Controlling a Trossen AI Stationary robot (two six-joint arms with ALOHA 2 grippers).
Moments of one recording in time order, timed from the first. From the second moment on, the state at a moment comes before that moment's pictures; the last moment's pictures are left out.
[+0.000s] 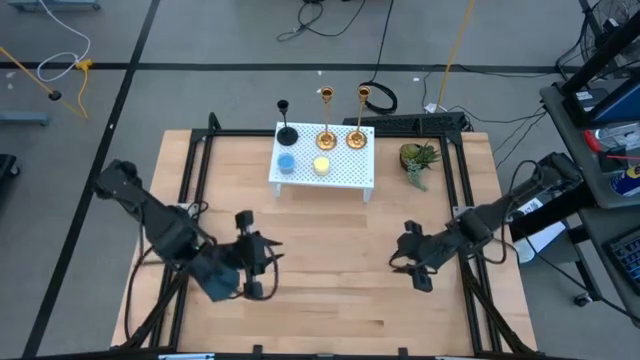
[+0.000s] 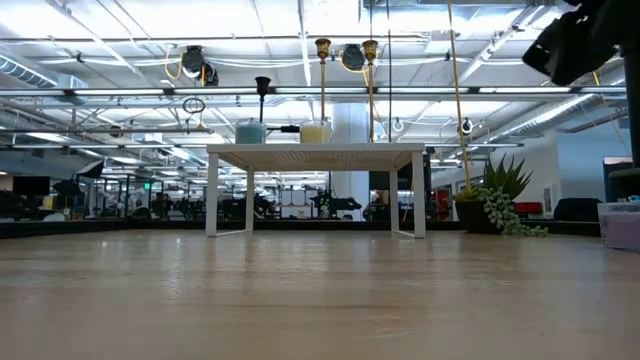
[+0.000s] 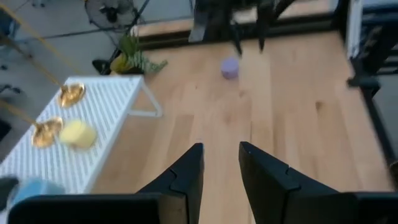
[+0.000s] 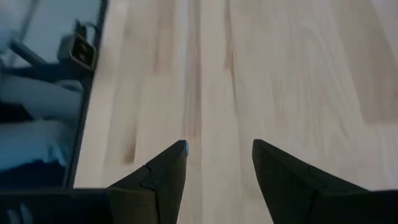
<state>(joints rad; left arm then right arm) -0.64 1.45 1.51 -0.87 -0.74 -0.40 0.54 1.07 0.77 -0.52 0.16 0.58</state>
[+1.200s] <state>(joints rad) -0.33 1.41 0.77 0.03 -0.02 -0.18 0.61 1.18 0.60 -0.75 0.13 0.88</state>
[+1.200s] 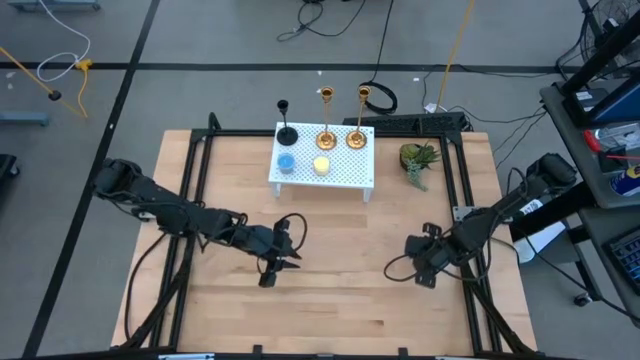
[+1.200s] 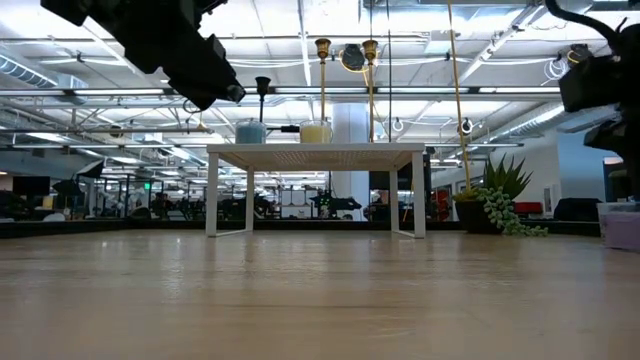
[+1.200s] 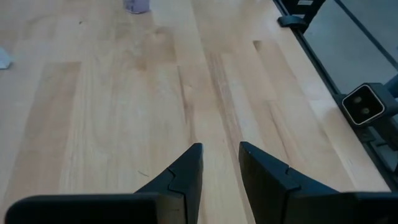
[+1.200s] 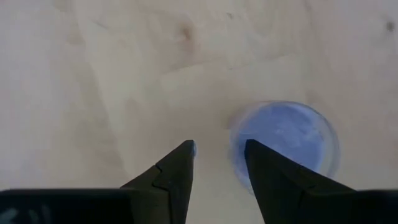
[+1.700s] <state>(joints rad) -0.32 1.41 0.77 0.03 -0.02 -0.19 0.61 1.17 0.56 -0.76 0.22 0.84</state>
